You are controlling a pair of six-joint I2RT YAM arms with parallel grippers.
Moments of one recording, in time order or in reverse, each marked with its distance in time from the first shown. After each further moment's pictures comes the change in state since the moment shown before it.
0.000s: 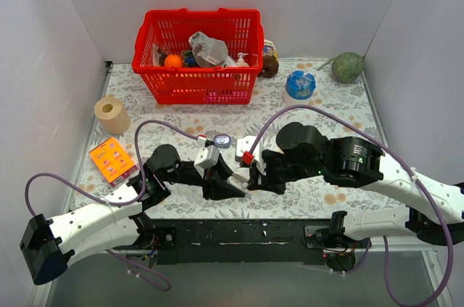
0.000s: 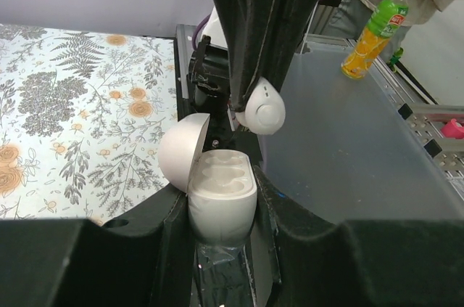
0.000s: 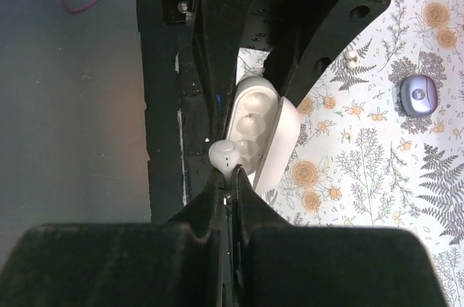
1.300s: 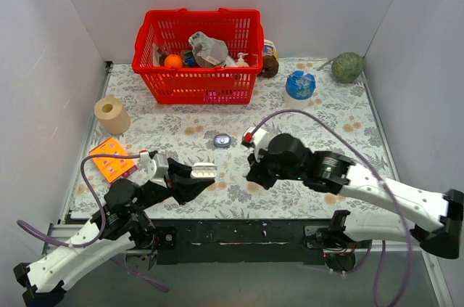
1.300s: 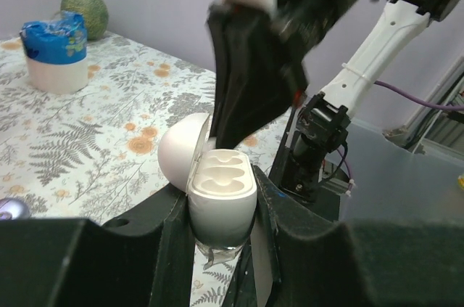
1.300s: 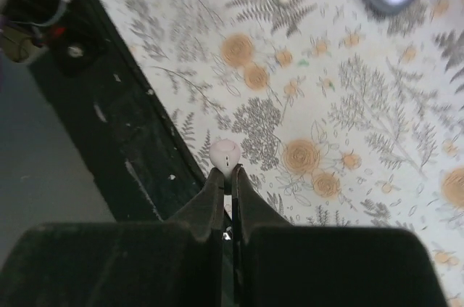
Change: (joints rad) left arm -0.002 -0.655 -0.192 -0.319 -0.588 -0.064; right arm -0.151 -0.016 -0.553 0.448 0.217 0.388
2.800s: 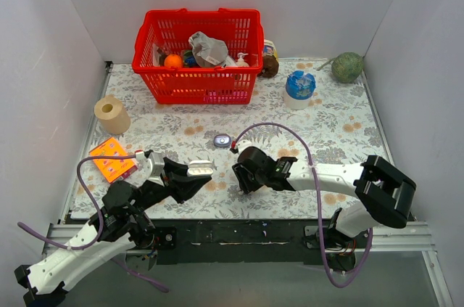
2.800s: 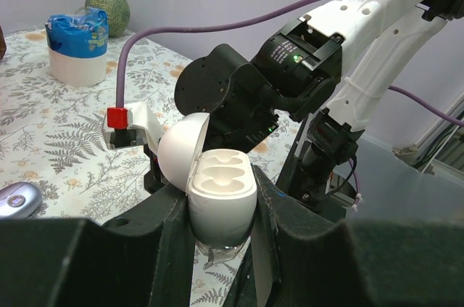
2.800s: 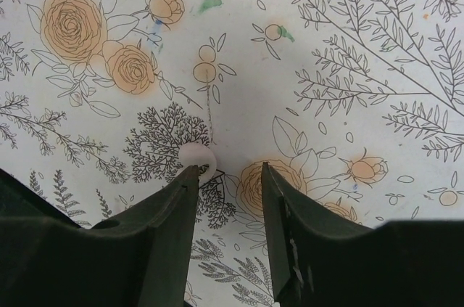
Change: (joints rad) left arm 0.000 -0.026 -0.005 -0.012 -0.055 -0.027; right arm -0.050 0.380 -0.136 0.291 0.121 0.169
